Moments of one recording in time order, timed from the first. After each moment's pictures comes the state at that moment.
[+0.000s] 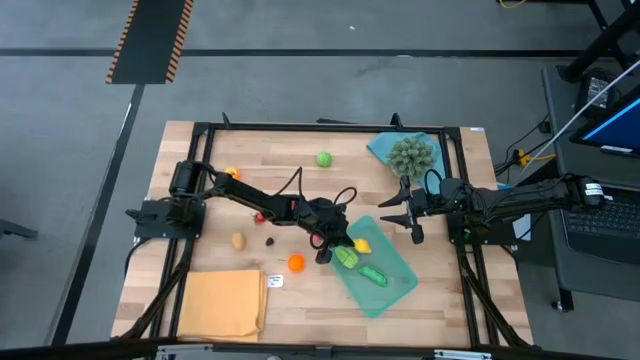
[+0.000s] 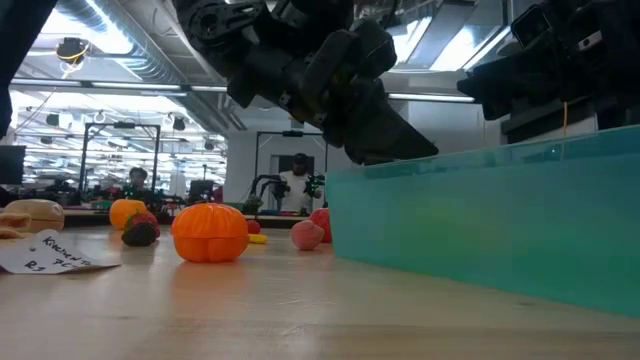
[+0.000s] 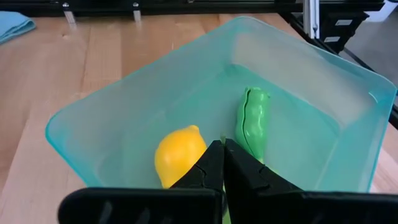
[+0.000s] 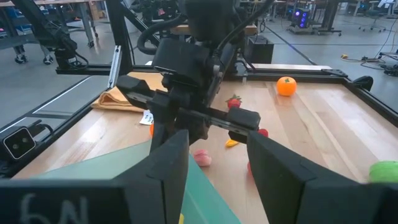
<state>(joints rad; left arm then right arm) -0.06 1.98 1.14 0.35 0.22 0.00 -0.02 0.75 0.17 0.48 -0.15 -0.01</state>
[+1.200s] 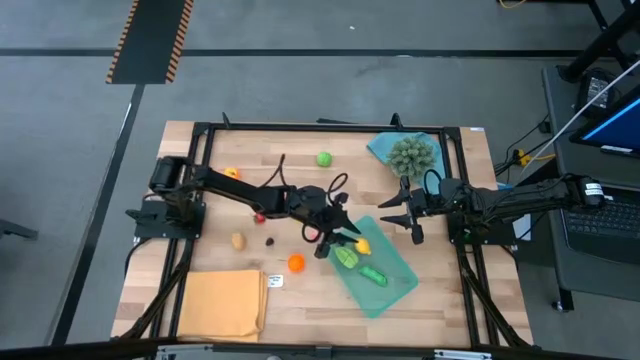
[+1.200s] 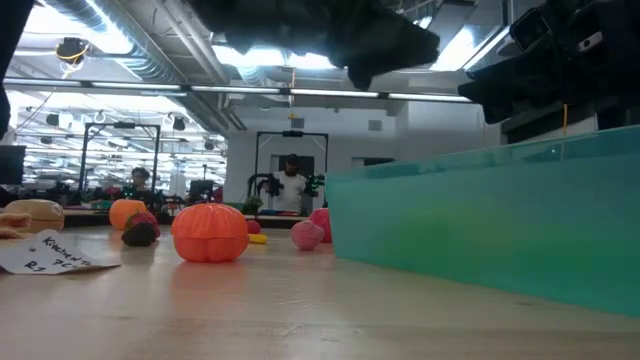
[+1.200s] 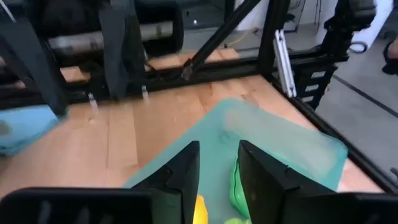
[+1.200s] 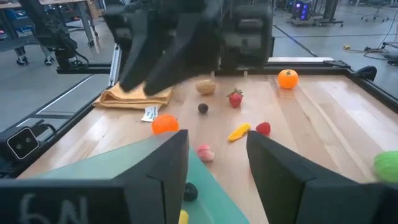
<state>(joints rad) -0.06 1.81 1.16 0.34 0.22 0.07 -0.02 0.76 0.17 0.46 -0.15 0.02</state>
